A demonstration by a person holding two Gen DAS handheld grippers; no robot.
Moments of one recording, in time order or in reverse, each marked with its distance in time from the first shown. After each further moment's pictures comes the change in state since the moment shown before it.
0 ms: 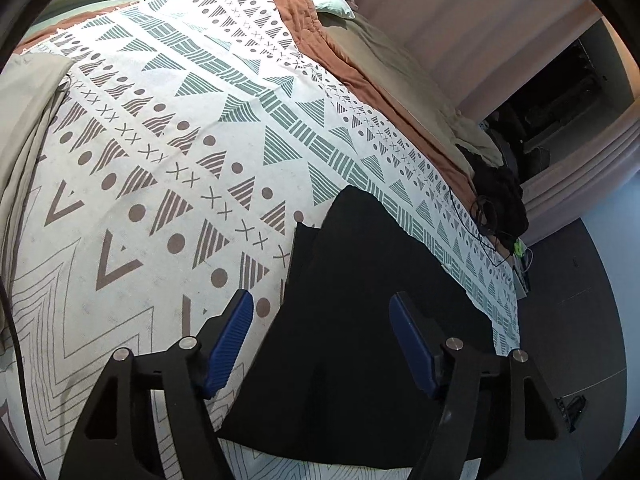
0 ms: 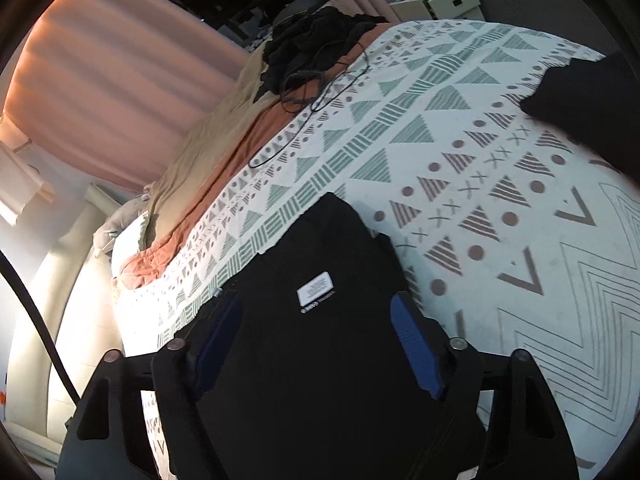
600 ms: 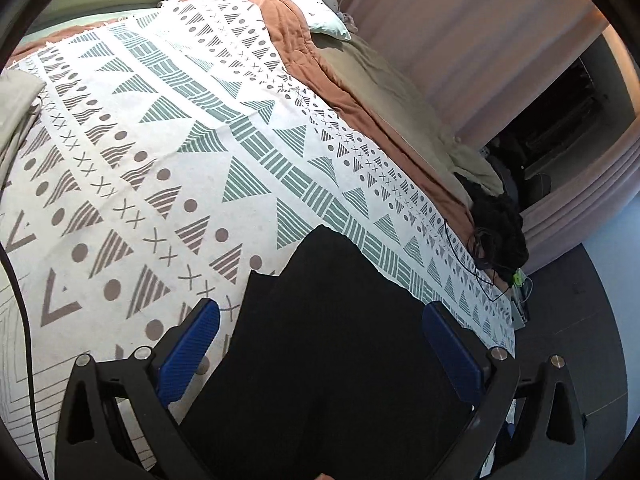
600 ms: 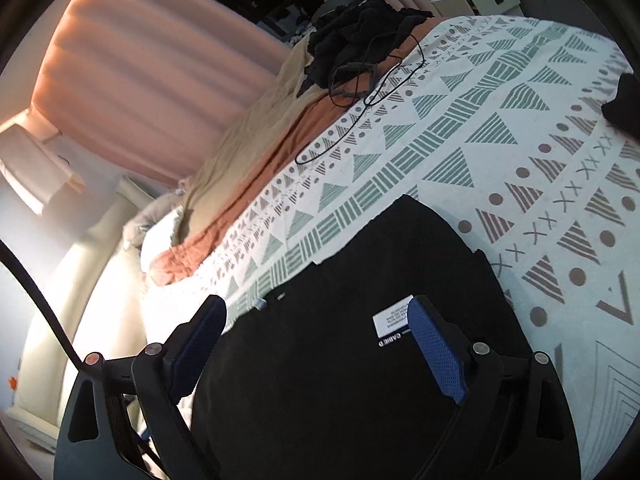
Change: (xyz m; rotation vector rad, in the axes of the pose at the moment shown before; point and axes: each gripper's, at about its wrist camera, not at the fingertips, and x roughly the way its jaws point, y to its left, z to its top) left arm 0.032 -0.041 0.027 -0.030 -0.106 0.016; right arm 0.073 0.043 0.014 -0.061 -0.006 0.139
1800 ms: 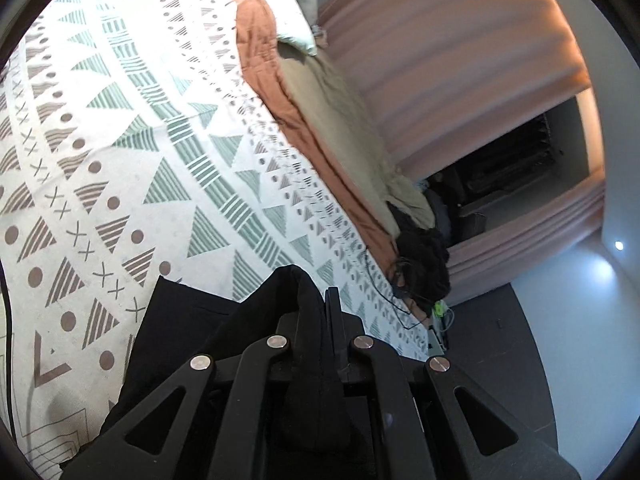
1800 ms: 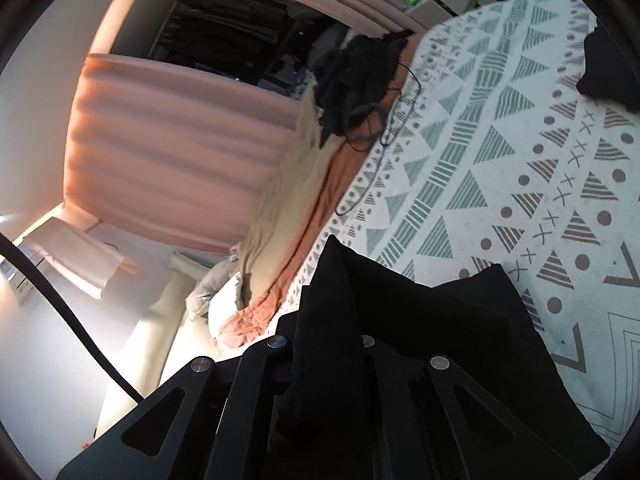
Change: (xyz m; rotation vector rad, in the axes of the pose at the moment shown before) left arm -0.001 -0.023 0.017 -0.160 -0.040 -0.282; right arm -0.038 -0.031 0.007 0.243 -0.131 0.196
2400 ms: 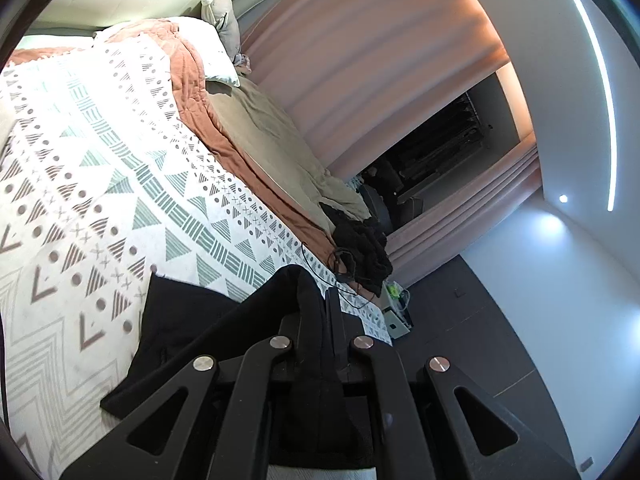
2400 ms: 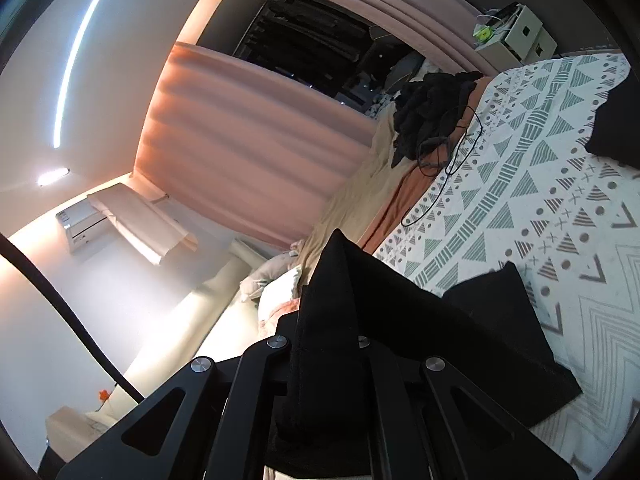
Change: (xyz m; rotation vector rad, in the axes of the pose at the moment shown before) left arm -0.138 -0.037 -0.032 0.188 -0.039 -0.187; right arm -0.136 0.007 -0.045 -0.160 -0.080 0.209
